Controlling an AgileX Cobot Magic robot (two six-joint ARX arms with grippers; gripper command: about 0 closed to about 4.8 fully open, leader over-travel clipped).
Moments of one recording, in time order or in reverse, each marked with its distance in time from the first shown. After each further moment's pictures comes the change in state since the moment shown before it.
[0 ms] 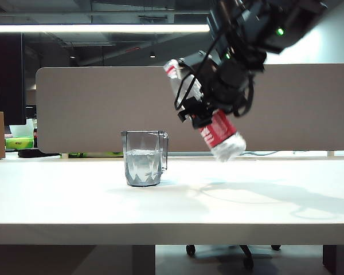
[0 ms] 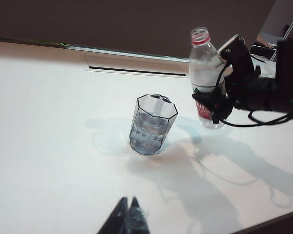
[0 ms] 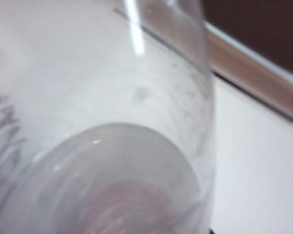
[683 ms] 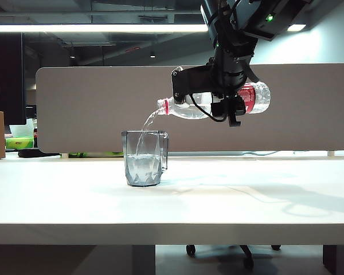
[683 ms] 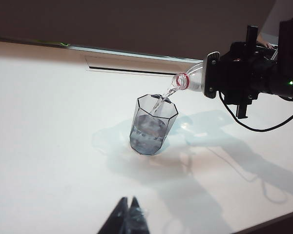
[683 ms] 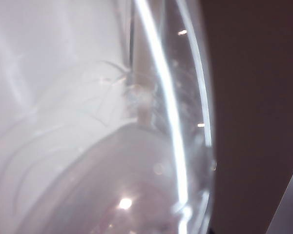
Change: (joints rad) left arm 0.000 0.000 0.000 0.000 0.000 0.000; right arm 0.023 0.001 0.121 -0.100 0.294 -1.135
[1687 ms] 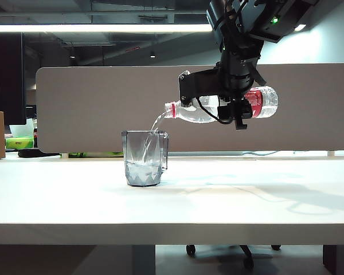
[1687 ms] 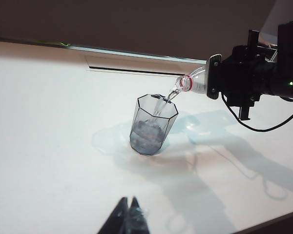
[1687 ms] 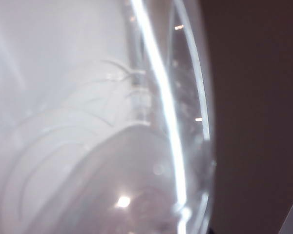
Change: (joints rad) left arm 0.000 0.000 0.000 0.000 0.000 0.000; right arm -0.026 0.000 -0.002 -0.036 -0.005 0.030
